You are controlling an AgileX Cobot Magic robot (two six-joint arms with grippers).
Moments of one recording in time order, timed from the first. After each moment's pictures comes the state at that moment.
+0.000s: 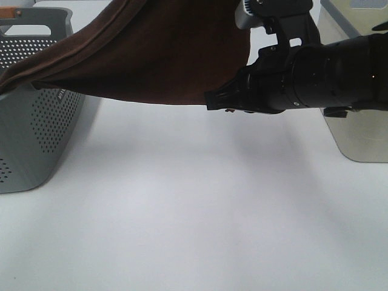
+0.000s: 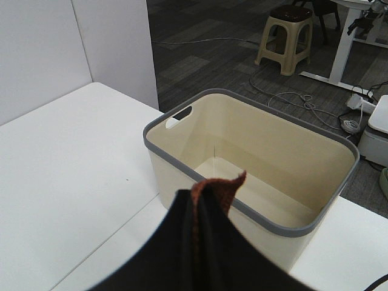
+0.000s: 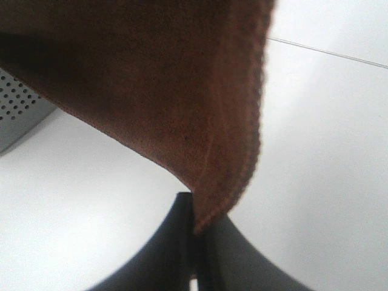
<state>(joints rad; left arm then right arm) -0.76 1.88 -2.23 -0.10 0.71 0.10 0.65 1.48 -0.78 1.74 -0.11 -1.65</state>
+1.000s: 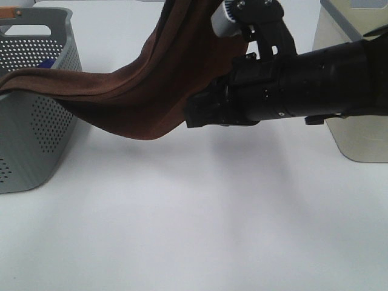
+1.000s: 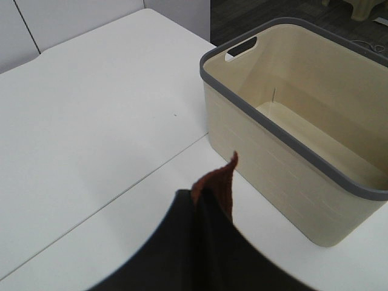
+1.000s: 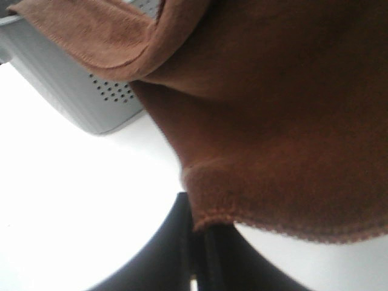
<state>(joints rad) -0.75 1.97 -2.23 0.12 0.79 -0.11 0.65 1.51 -0.78 1.67 0.18 -1.65</state>
